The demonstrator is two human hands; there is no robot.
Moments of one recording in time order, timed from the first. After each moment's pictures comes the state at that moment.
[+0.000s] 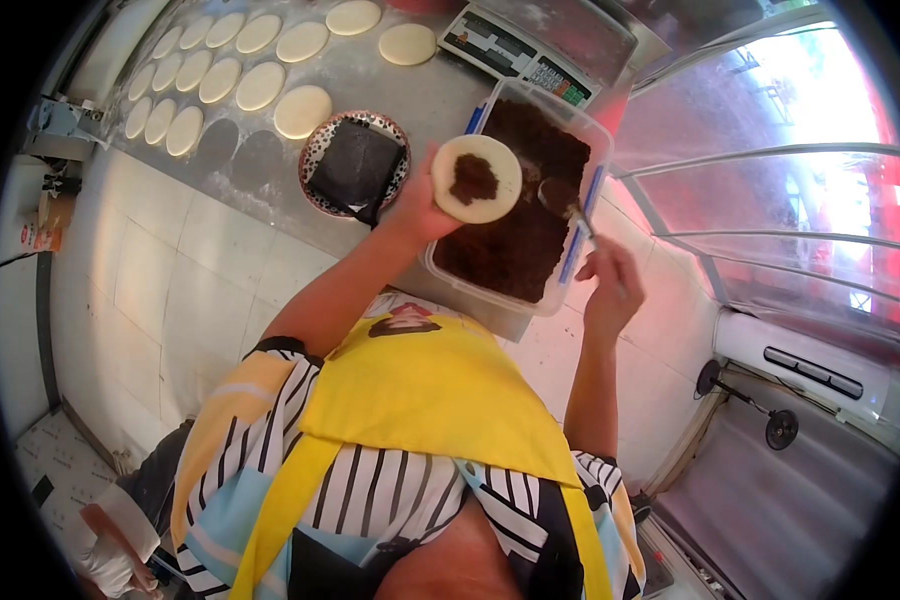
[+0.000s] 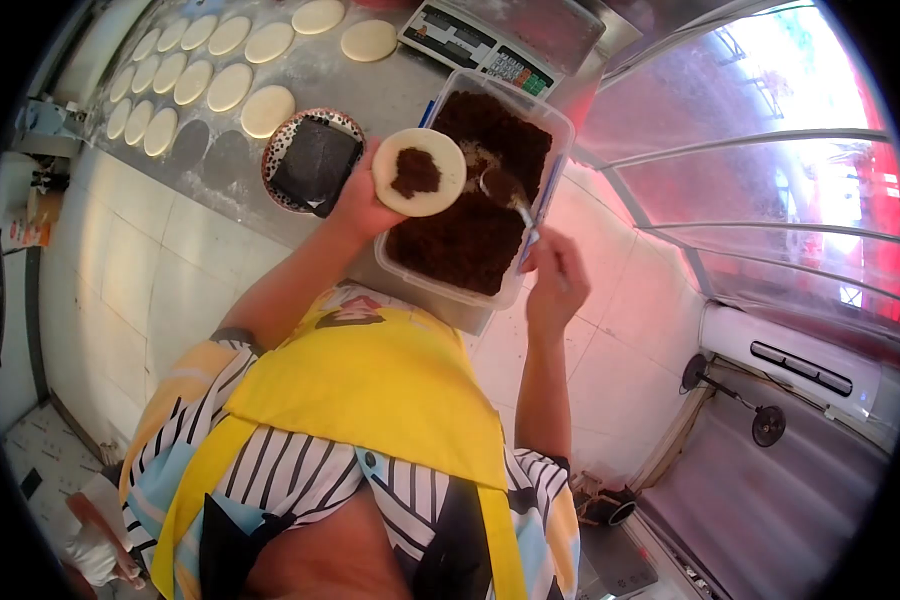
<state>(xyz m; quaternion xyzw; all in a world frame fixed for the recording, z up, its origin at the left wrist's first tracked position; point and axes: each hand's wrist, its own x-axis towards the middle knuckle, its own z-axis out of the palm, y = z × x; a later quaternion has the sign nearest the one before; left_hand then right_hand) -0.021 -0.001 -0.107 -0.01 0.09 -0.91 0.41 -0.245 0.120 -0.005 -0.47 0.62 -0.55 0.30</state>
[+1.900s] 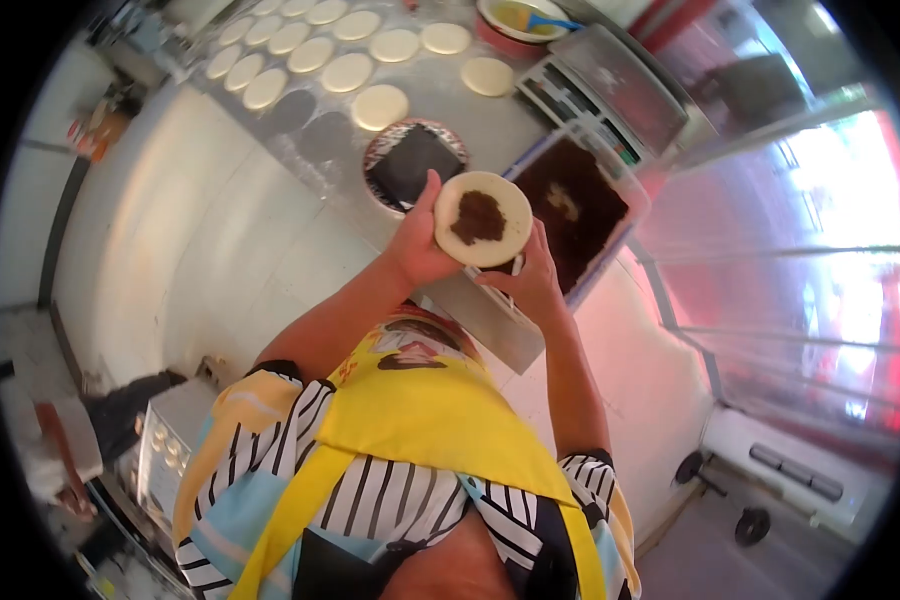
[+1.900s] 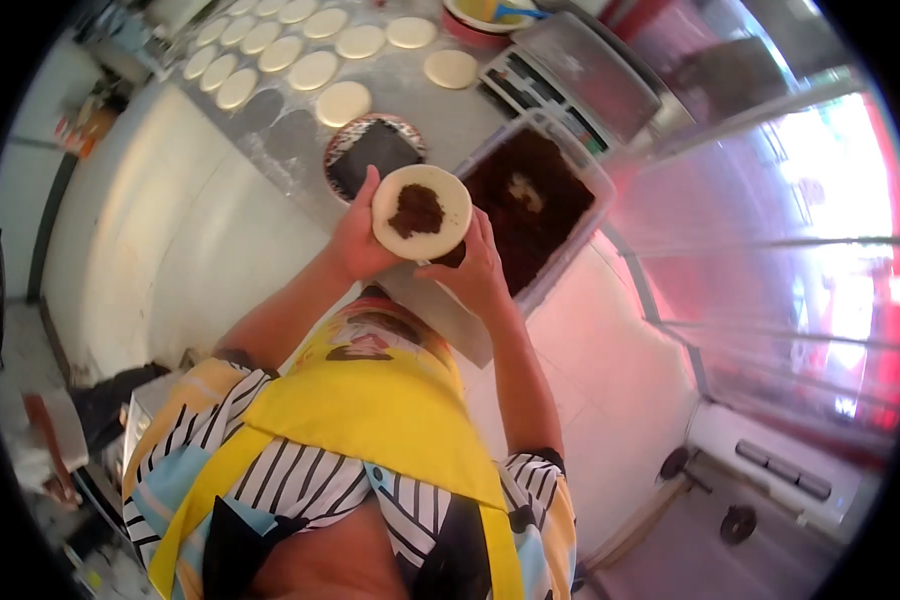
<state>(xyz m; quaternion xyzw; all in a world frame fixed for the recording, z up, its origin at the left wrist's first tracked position) 0.027 0.071 -0.034 0.11 0.06 -0.86 0.50 -0.163 0.076 -0.029 -0.74 0.45 -0.31 0.39</state>
